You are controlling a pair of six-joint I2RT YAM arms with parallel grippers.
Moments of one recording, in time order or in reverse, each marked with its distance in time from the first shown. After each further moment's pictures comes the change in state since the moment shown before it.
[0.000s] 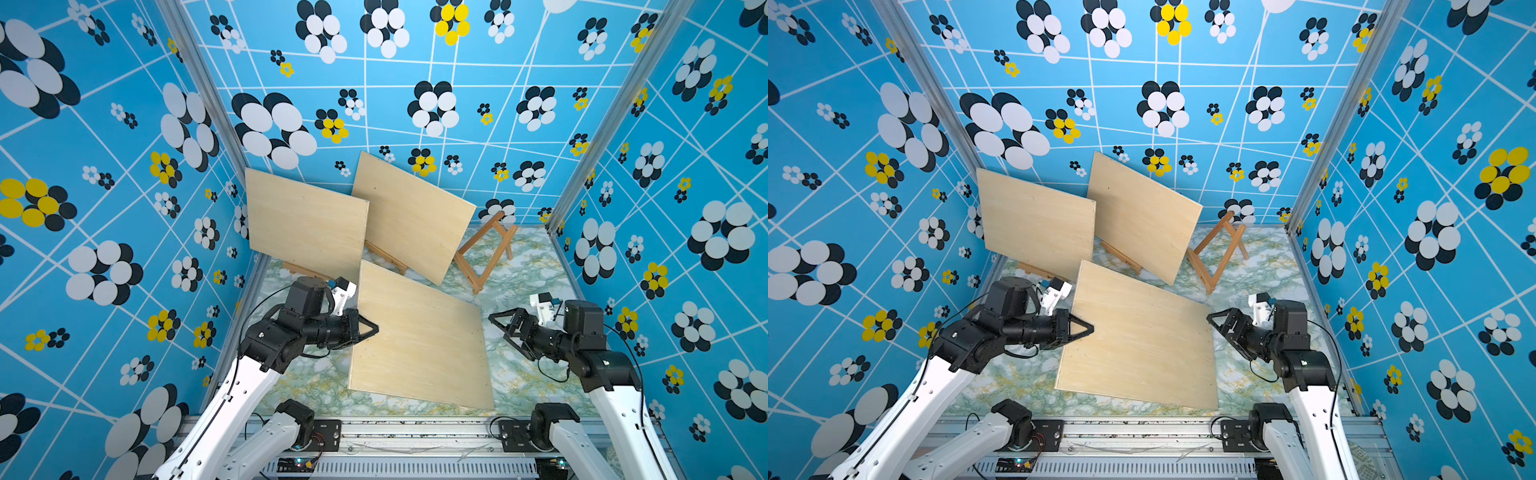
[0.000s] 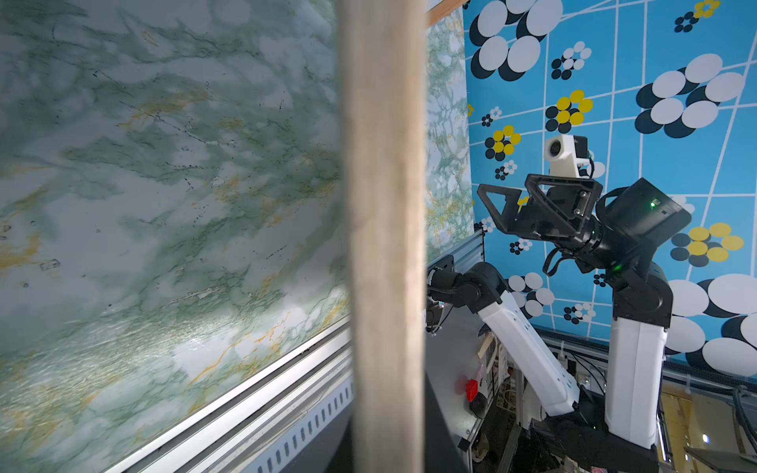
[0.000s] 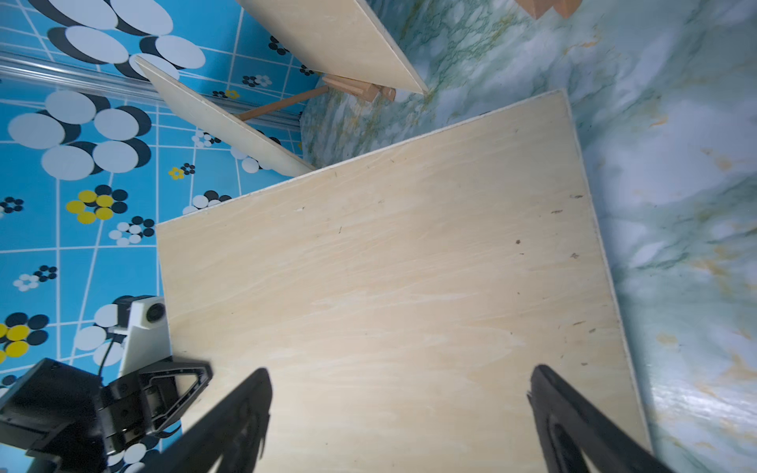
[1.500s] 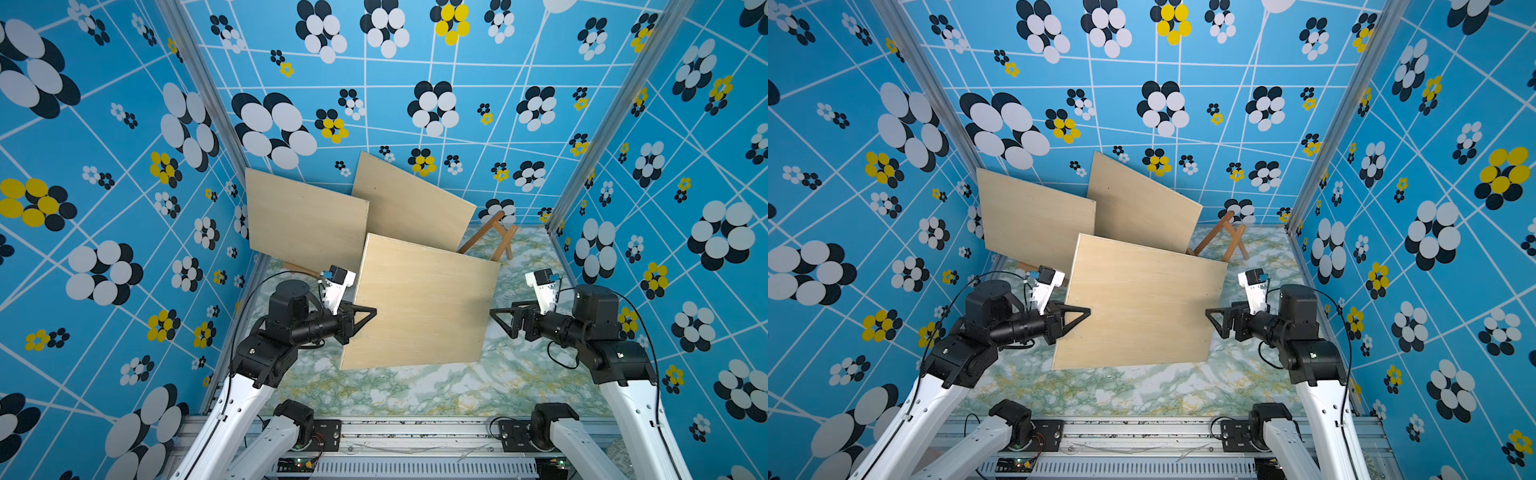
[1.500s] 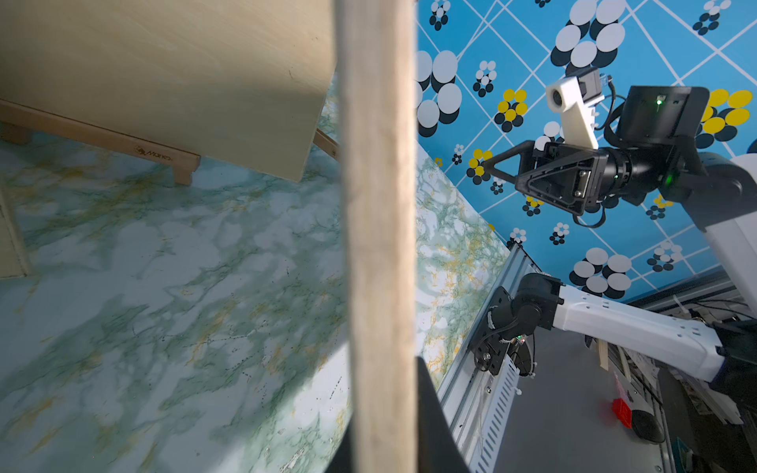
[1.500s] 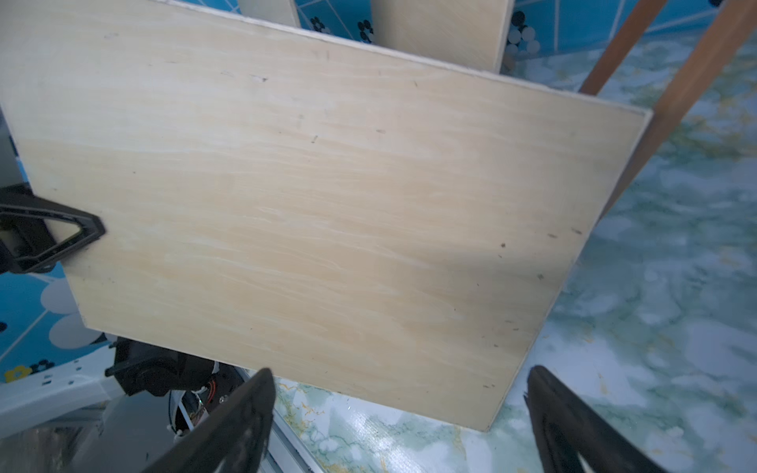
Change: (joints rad) left arm 0.100 -0.080 -0.065 0.249 0.071 0.528; right arm 0.031 0.153 0.246 0.027 0.014 -0.746
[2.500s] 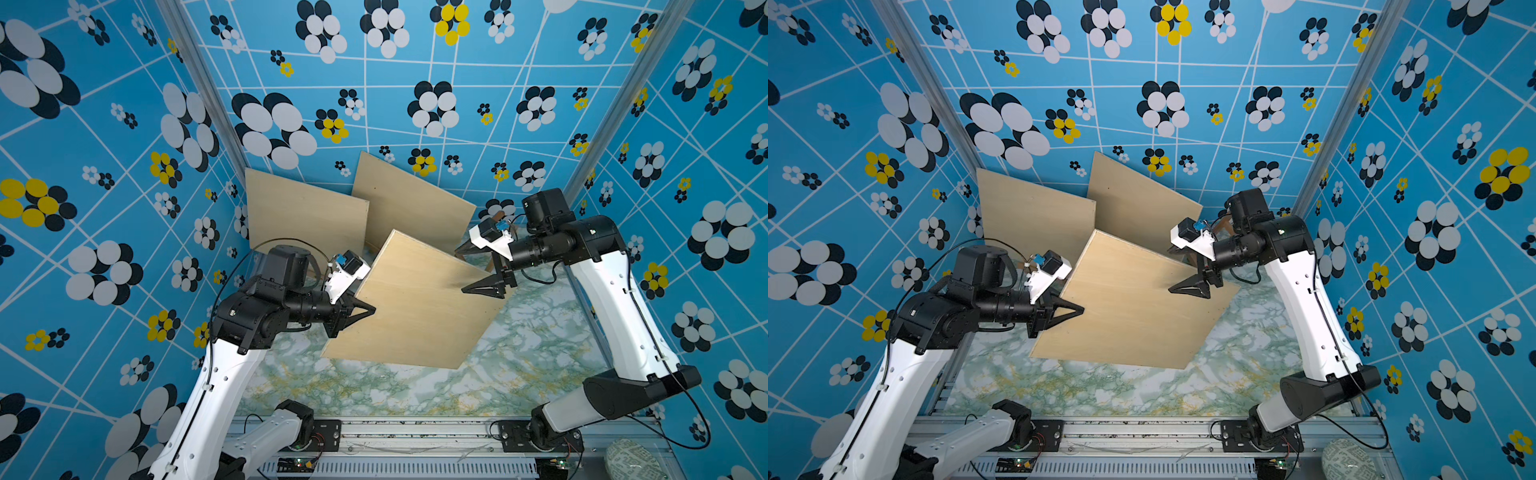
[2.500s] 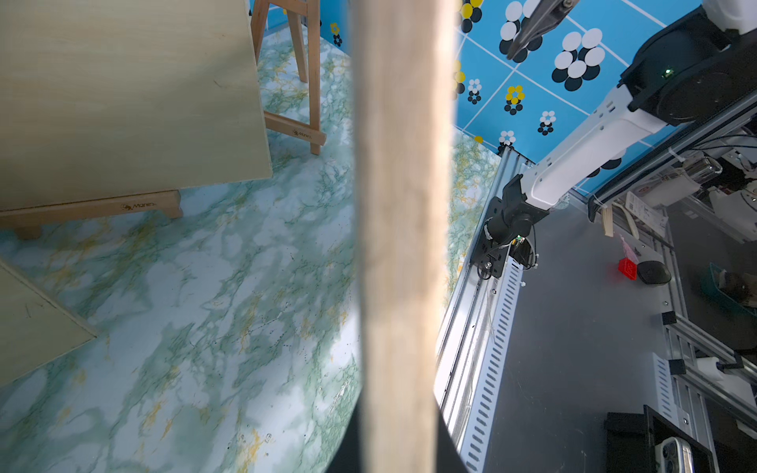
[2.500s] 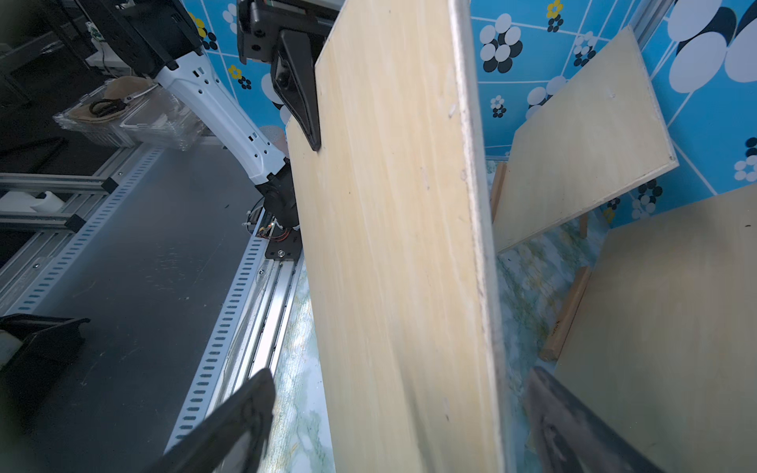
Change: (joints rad) left arm 0.002 0.270 0.562 -0.582 0.071 0.490; right arm 0.298 0.796 1.062 -0.658 -0.303 -1.038
